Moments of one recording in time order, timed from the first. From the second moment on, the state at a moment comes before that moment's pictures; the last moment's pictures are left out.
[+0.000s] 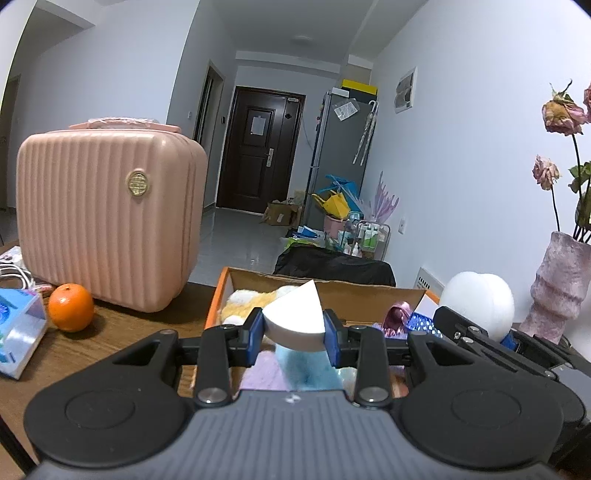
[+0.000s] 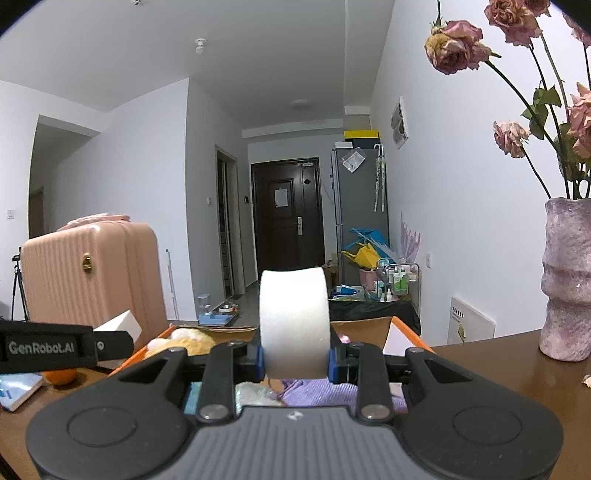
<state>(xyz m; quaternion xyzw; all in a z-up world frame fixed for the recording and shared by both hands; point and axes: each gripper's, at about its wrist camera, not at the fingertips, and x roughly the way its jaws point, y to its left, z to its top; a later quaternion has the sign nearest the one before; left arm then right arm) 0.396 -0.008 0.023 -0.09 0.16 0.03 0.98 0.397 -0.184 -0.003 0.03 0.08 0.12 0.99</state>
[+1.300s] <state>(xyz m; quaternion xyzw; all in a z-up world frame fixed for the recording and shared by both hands) 0.476 -0.028 0.006 -0.06 0.16 0.04 0.99 0.474 -0.171 -0.018 -0.01 0.09 0.11 0.99</state>
